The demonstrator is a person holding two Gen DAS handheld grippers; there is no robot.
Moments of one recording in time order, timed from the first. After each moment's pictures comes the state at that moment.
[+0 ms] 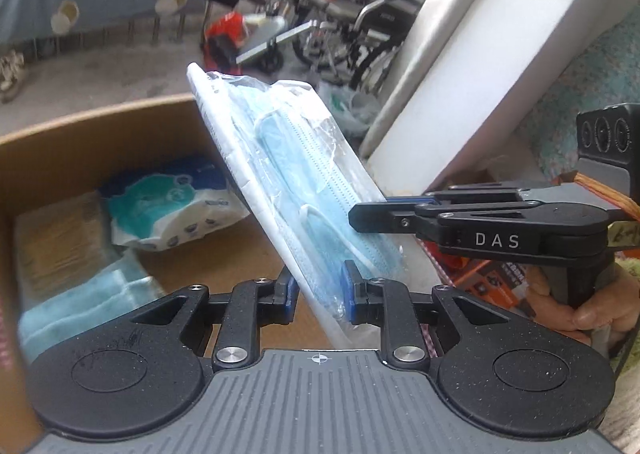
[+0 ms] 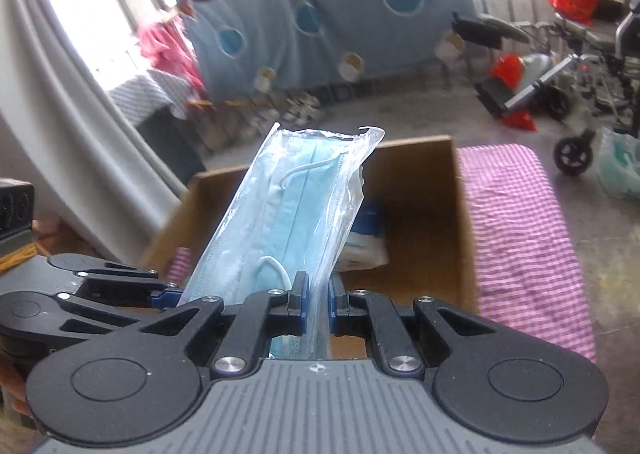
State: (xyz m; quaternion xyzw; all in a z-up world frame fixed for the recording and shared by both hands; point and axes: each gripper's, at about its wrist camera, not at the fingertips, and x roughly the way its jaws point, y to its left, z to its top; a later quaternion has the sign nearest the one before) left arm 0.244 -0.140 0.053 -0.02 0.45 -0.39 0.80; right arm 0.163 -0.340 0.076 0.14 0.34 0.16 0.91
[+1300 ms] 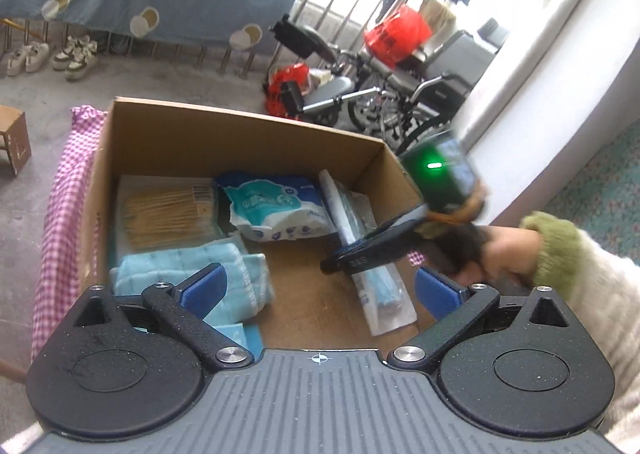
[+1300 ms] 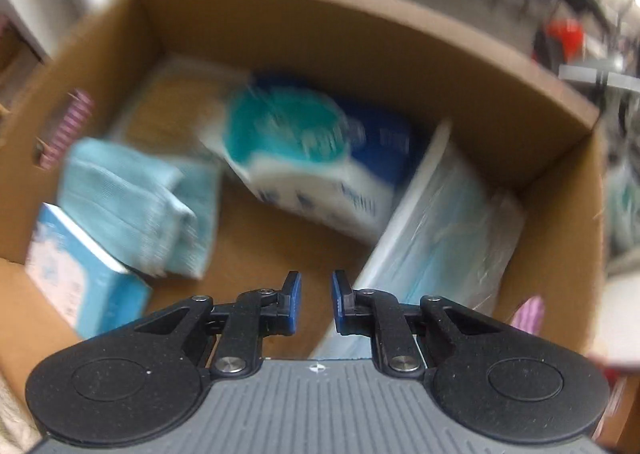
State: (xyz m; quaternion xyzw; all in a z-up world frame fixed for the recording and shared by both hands) left arm 0.201 -0.020 0.059 -0.12 0.39 -0.31 0.86; right arm 0.305 -0.233 0.000 -0.11 0.53 0.16 0.82
